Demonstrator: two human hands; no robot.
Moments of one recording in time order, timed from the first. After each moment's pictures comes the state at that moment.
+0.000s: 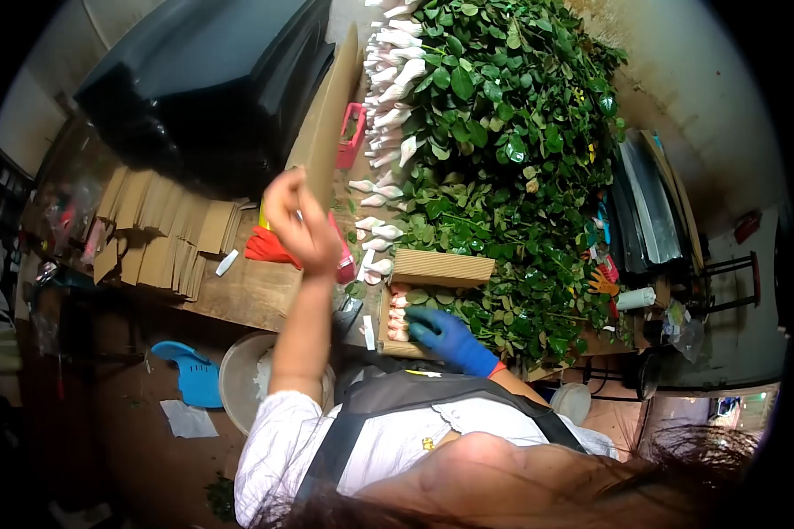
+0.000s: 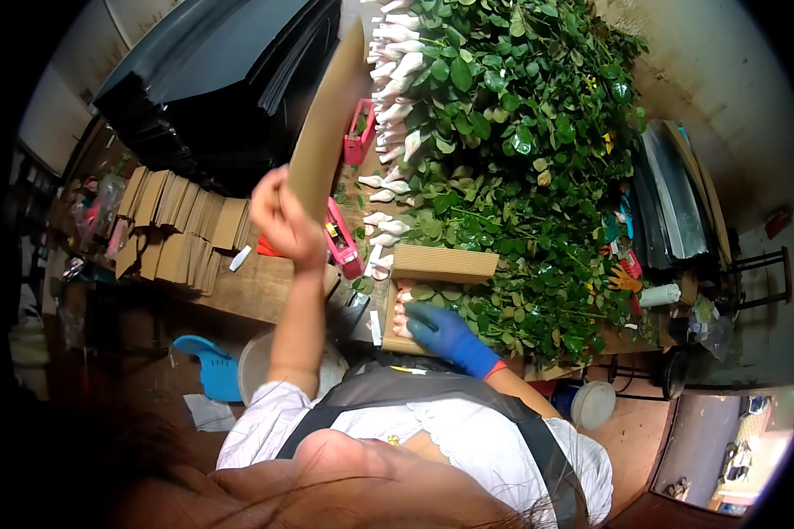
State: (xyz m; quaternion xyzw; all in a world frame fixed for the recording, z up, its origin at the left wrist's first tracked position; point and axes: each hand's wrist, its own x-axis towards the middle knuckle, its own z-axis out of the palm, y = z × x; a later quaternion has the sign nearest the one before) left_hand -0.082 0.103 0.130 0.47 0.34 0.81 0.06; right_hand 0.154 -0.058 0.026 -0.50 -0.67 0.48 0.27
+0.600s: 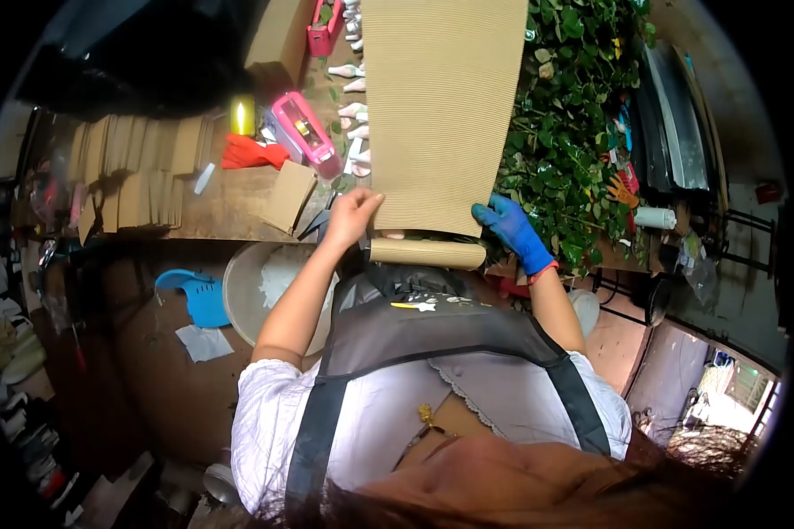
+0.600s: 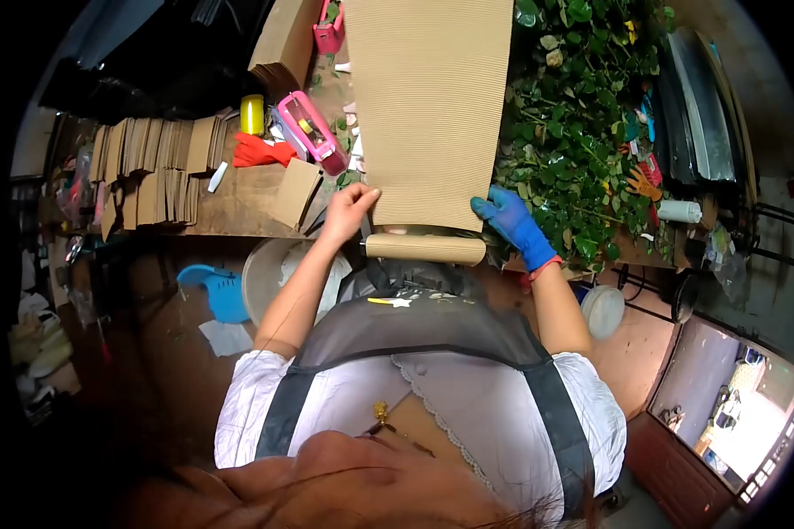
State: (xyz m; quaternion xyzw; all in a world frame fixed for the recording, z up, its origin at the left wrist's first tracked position) left_hand -0.056 -0.011 -0.061 0.52 0.52 0.34 0.59; right_hand 0.273 -0.055 0.000 -0.63 -0.50 0.54 0.25
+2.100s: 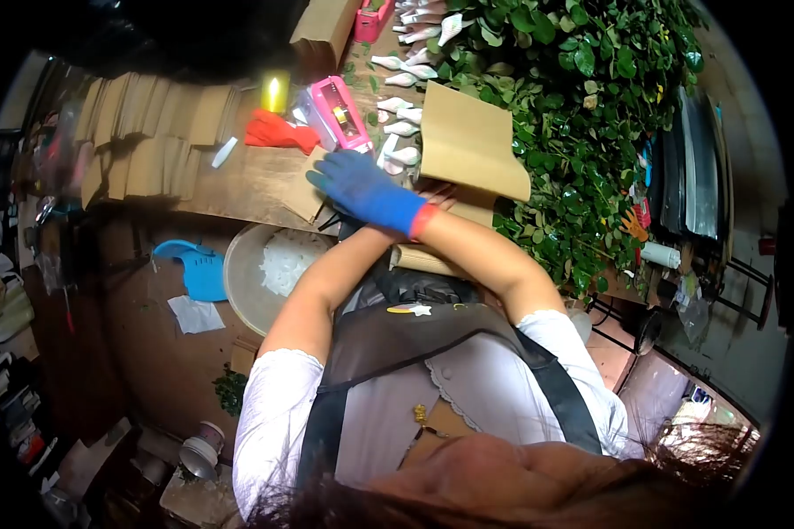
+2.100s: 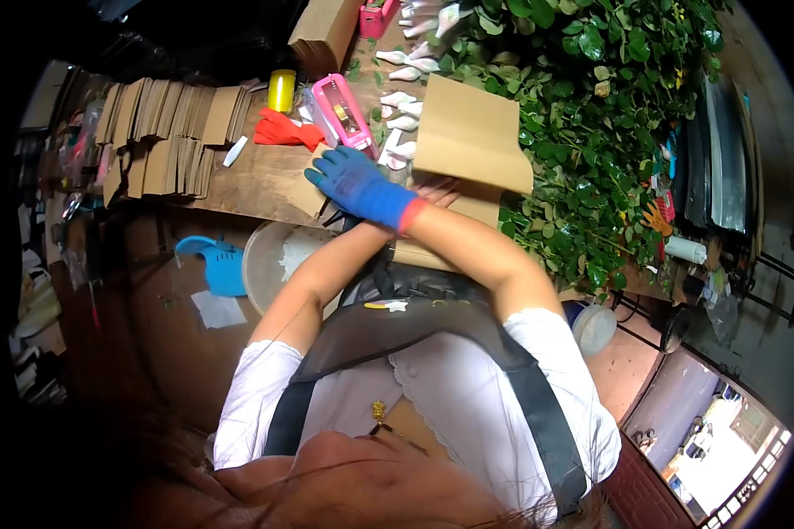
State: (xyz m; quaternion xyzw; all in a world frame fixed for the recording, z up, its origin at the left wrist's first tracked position) left_hand -0.013 0.011 -0.142 0.93 0.24 0.16 0.24; right_hand -0.011 0.058 -0.021 -0.26 -0.95 0.05 0.17
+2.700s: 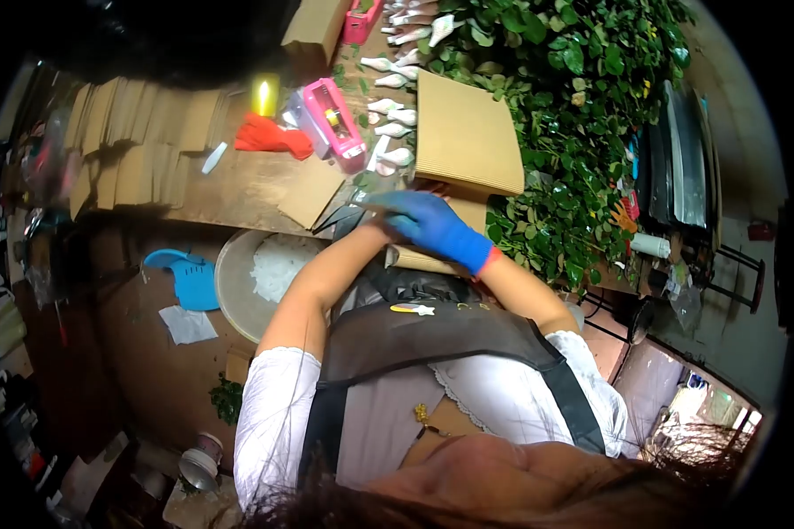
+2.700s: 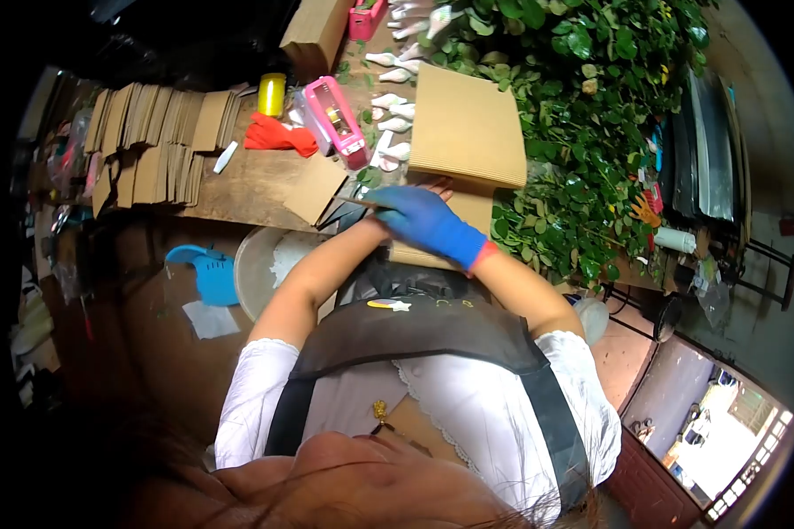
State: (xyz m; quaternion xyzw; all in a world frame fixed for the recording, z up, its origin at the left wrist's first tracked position) left_hand -0.016 0.010 -0.136 0.93 0.25 0.13 0.25; right_hand 0.097 -0.007 -0.008 -0.39 -0.82 0.35 0.22
